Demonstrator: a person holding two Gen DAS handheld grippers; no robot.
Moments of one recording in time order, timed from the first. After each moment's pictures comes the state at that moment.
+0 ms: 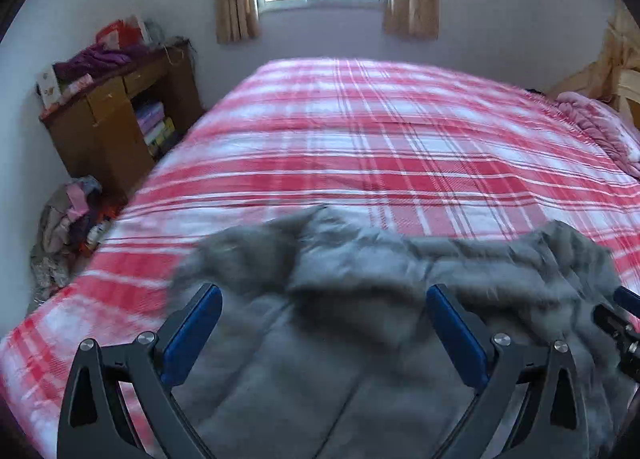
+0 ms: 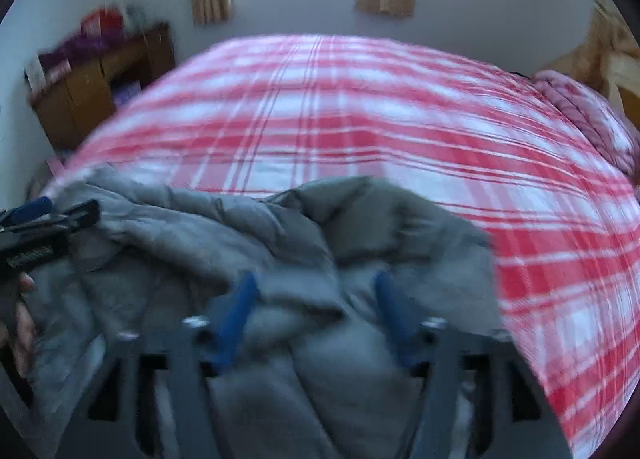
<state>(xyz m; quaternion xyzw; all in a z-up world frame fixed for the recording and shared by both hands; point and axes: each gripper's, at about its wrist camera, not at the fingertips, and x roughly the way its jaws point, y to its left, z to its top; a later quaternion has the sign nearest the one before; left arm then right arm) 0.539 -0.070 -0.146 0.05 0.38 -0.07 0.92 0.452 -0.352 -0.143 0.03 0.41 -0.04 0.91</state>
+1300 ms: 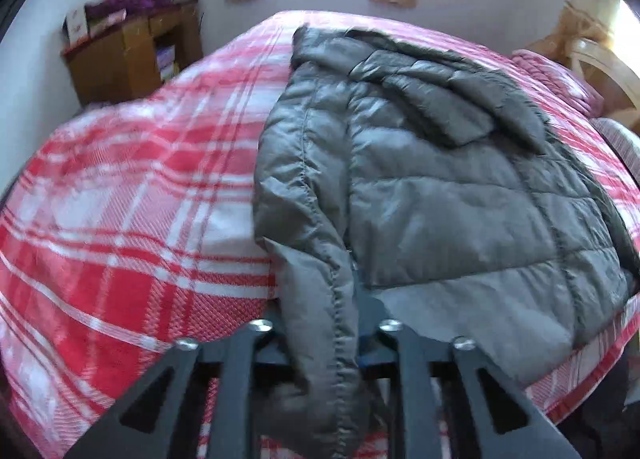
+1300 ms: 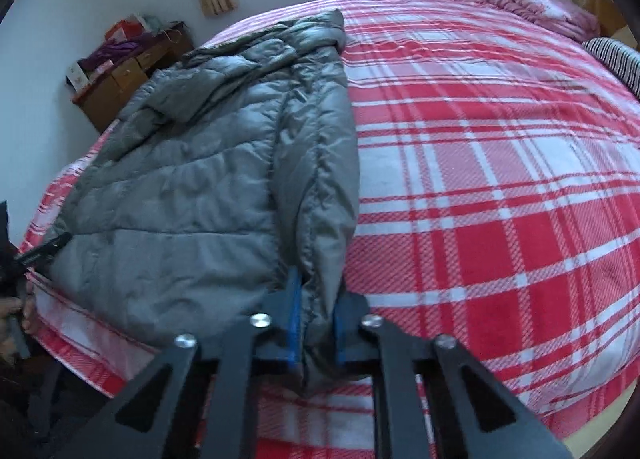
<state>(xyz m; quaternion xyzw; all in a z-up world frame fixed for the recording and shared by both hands) 0.152 0.086 -0.213 0.04 0.42 -0.11 0.90 0.034 -0.370 -0.191 0.13 0.44 0.01 0.89</state>
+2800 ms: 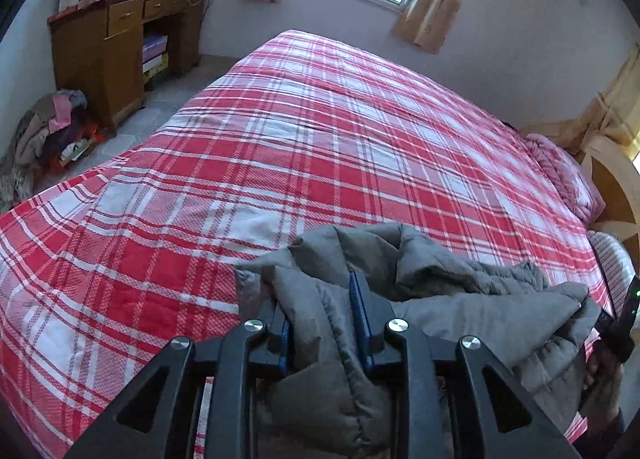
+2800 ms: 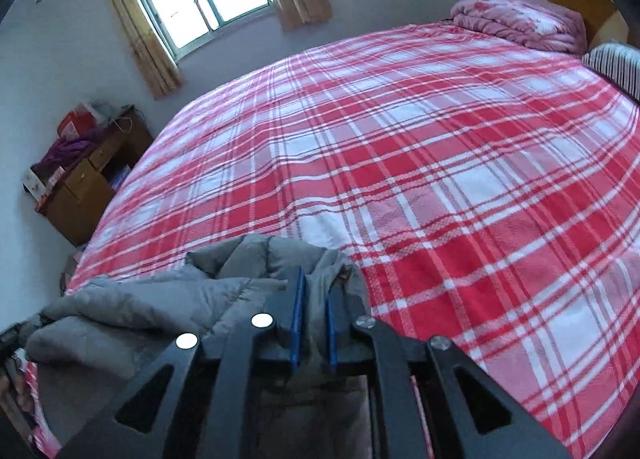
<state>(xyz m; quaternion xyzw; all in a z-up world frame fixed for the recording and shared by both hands) 0.444 0.078 -0.142 -0.10 0.42 -0.13 0.89 0.304 -0.438 -0.130 0.19 0.36 -0.08 0.91</state>
